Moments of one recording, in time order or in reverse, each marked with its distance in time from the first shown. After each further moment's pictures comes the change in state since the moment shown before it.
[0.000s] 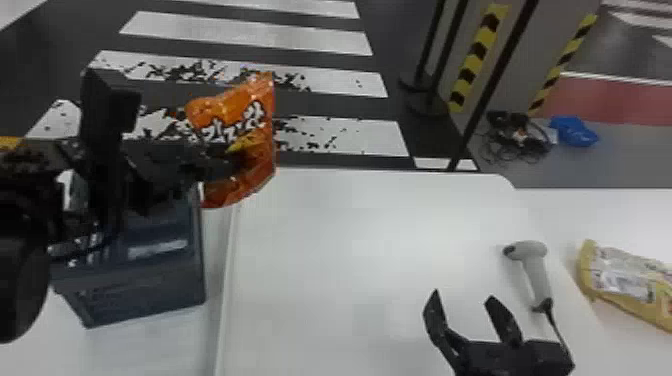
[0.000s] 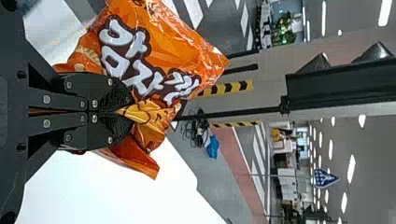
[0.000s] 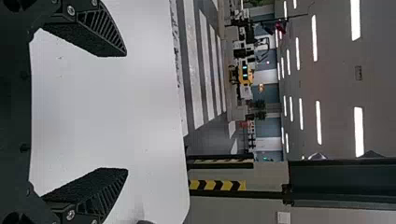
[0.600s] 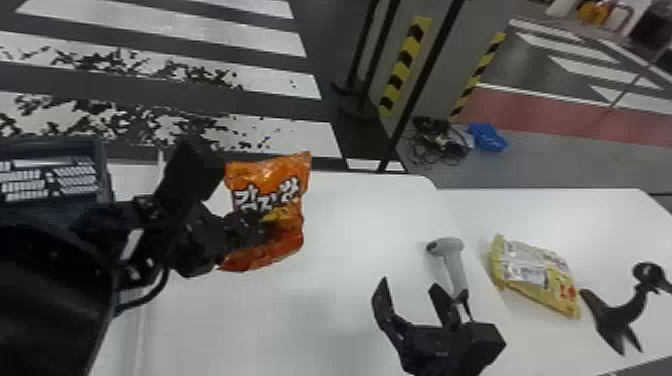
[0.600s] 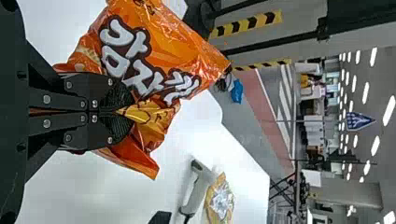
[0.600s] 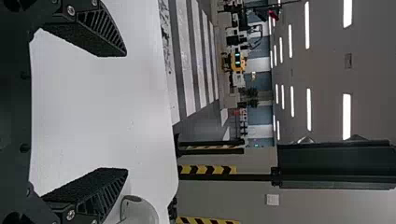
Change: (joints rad) left arm -0.028 -0.126 -0.320 0.145 -0.146 0.007 0.014; right arm -0.006 0.001 -0.056 -0.023 -0.018 0.004 -0.001
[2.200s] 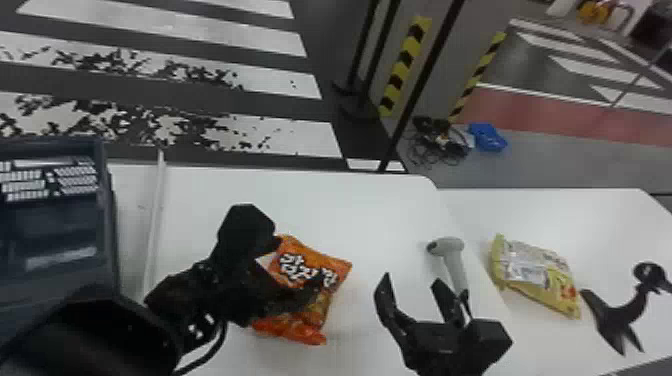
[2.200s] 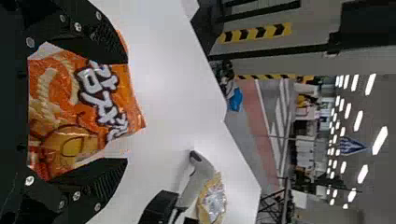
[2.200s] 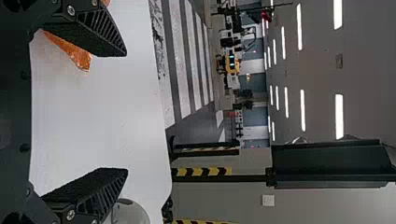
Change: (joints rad) left arm 0.139 -0.065 -0.081 0.045 0.113 -0.117 0.297; right arm 0.009 -0.006 0.002 -0.030 -0.018 -0.001 0.004
